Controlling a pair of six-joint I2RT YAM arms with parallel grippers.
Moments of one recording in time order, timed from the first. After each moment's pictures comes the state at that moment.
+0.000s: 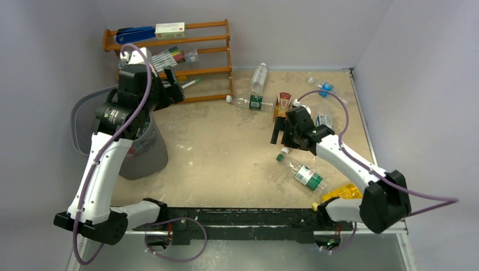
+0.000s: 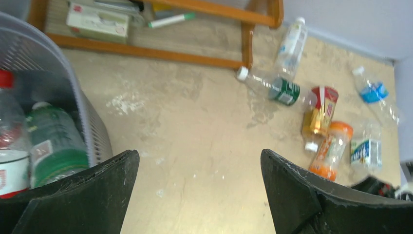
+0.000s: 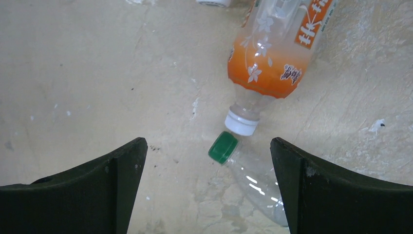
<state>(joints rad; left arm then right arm) -0.30 1.20 1.67 -0.96 -0.26 -0.49 0.48 1.26 0.92 -0.58 0.17 0.61</state>
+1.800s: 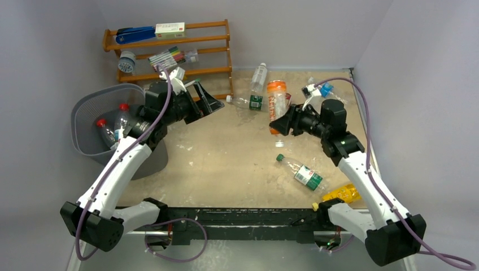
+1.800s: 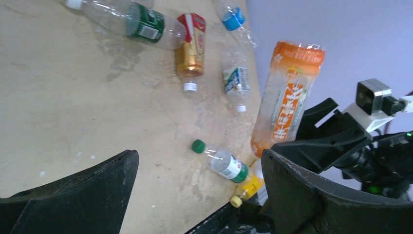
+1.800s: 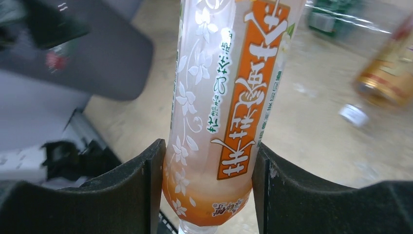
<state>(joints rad) -0.37 1.14 1.20 -0.47 0.29 -0.77 0.29 1.02 0.91 -0.28 -0.41 0.39</state>
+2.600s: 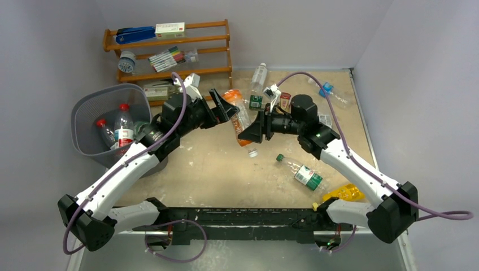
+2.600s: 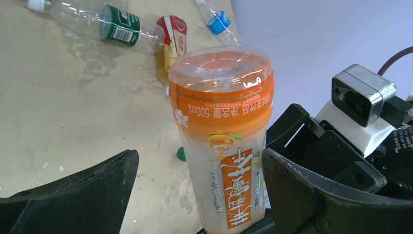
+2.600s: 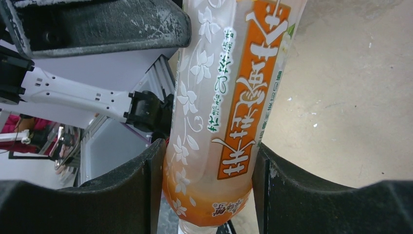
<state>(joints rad) -0.61 1.12 1.12 -0.31 0.07 -0.85 0.57 1.20 0.99 -0.08 -0.68 0.49</state>
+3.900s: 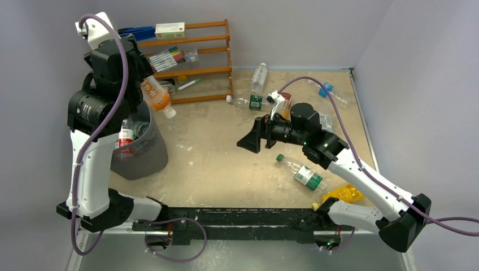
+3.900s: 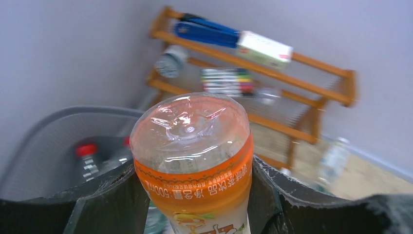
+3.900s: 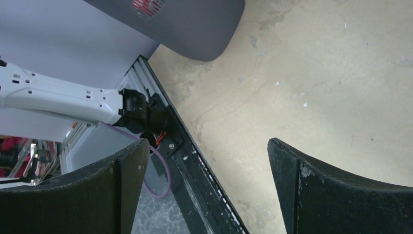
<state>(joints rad) -0.43 1.36 2.18 -1.09 -0.73 -0.40 0.71 1.09 1.03 -0.27 -0.42 0.48</state>
